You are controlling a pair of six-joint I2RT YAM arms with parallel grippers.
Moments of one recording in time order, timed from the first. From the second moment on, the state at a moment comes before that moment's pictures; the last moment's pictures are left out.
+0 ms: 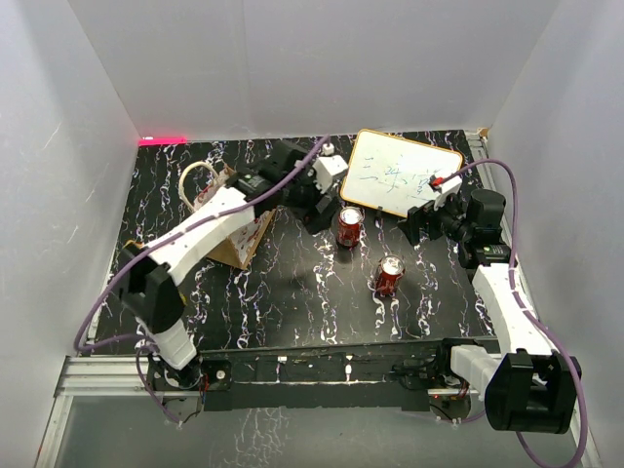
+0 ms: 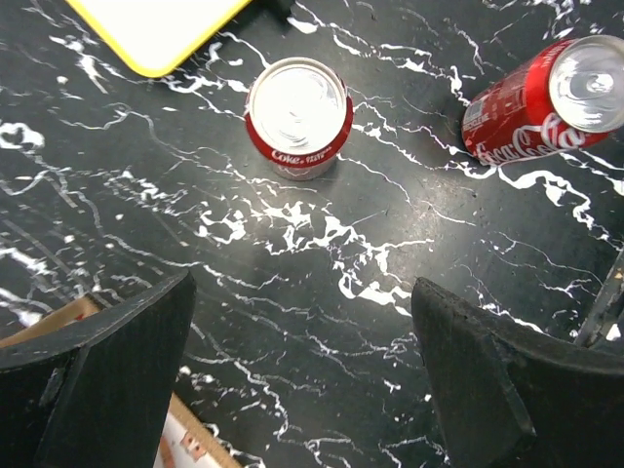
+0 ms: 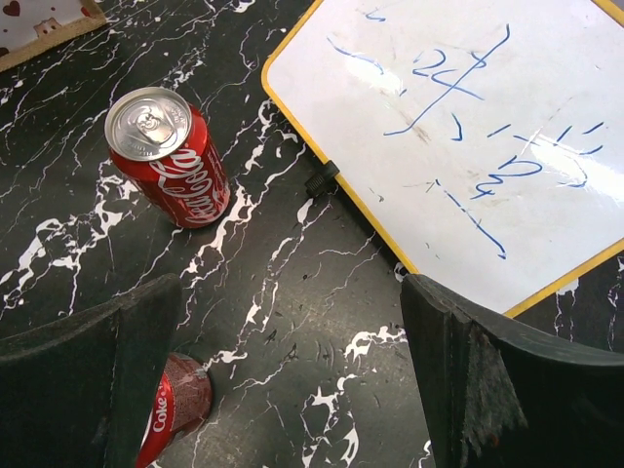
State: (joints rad) left arm -0.68 1.68 1.59 -0.67 0.30 0.28; right arm -0.08 1.03 0.72 -0.11 -0.59 -0.29
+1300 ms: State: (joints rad) left arm -0.78 2.06 1.69 -0.58 0.40 0.16; right arm -0.09 1.01 0.70 -0.12 -0.59 -0.31
